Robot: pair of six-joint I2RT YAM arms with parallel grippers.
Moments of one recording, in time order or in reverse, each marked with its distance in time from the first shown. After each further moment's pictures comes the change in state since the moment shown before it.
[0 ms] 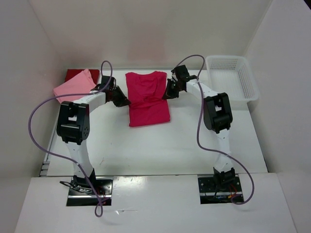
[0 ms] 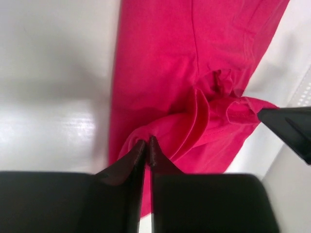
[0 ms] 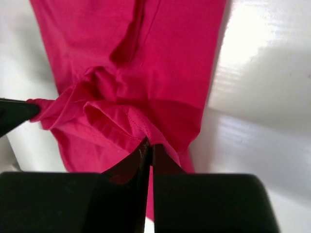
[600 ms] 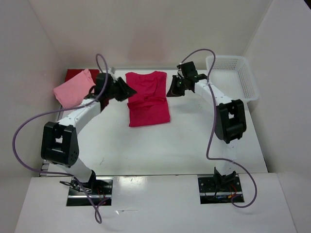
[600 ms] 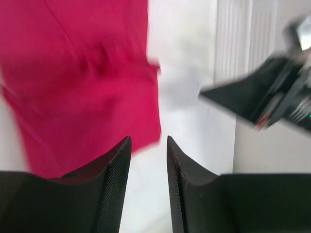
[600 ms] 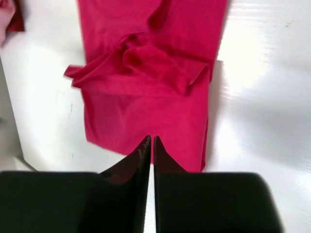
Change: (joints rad) left arm -0.064 -0.352 -0.171 0.205 0.006 -0.029; right arm 0.000 -0.246 -0.159 -0.022 0.047 -0.016
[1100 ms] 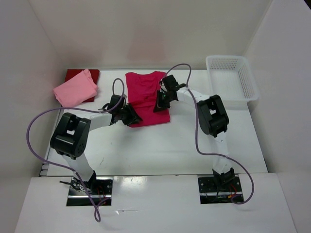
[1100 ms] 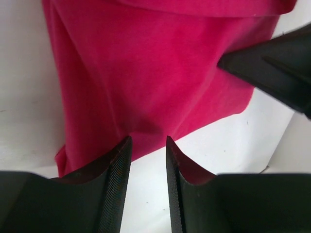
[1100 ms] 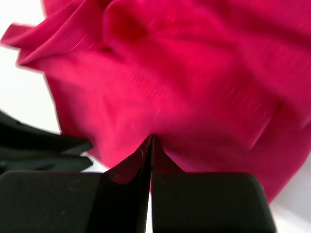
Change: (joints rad) left arm -0.127 0.124 -0.273 0.073 -0.008 -0.045; right arm 0.138 0.192 -0.001 0.061 -0.080 0.014
